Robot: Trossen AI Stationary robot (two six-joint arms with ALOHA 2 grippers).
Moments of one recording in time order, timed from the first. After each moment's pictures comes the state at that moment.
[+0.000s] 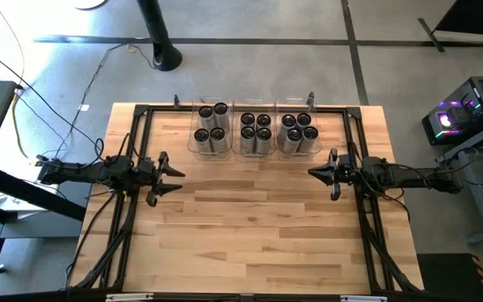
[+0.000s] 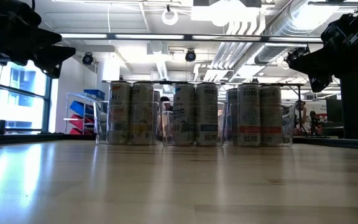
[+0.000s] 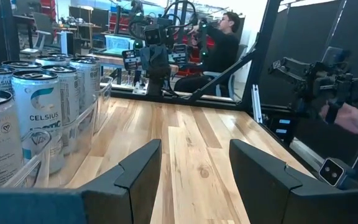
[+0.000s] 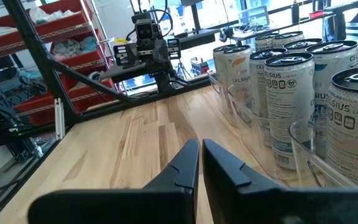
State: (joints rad) left arm -0.09 0.01 0.01 0.00 -0.01 -0.13; right arm 0.01 0.09 0.01 0.03 0.11 0.25
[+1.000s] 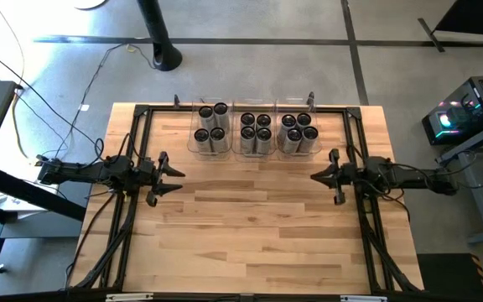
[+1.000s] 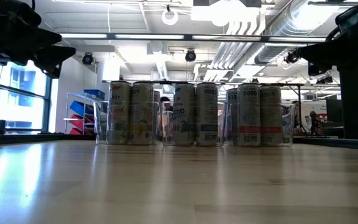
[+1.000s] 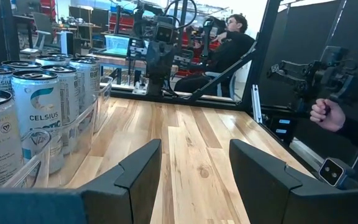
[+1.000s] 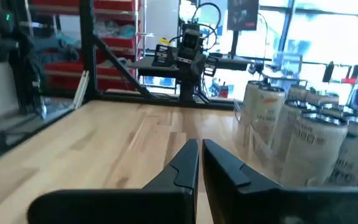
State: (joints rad) left arm -0.09 0.01 0.01 0.00 0.00 -0.13; right arm 0.01 0.01 0.01 0.02 -0.03 -0.07
